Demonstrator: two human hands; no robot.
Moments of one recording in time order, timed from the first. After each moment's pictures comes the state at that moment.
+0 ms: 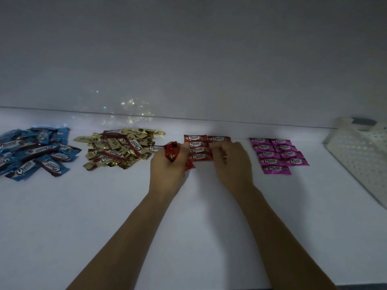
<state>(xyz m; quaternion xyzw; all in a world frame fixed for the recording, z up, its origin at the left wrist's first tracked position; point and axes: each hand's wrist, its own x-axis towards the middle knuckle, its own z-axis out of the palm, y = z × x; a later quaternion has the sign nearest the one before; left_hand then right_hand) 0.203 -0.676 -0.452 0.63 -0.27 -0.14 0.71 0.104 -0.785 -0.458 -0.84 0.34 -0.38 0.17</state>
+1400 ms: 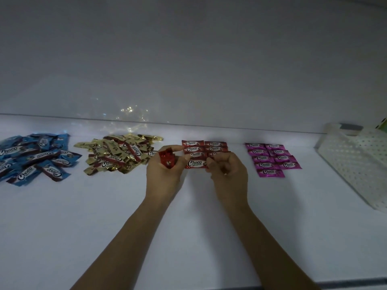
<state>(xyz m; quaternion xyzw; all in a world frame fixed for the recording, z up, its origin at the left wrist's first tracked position) 0.205 -0.670 -0.455 0.59 -0.29 -0.16 0.74 0.096 -0.745 -0.458 -0.67 0.33 -0.47 0.46</state>
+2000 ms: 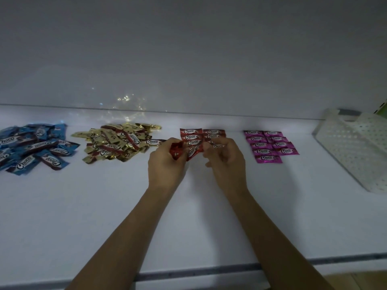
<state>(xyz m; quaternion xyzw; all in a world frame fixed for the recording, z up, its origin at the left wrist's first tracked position) 0.208 -0.672 -0.469 0.73 -0.37 -0.03 0.57 0.090 -0.735 -0.447 -0.68 0.34 -0.45 0.47</state>
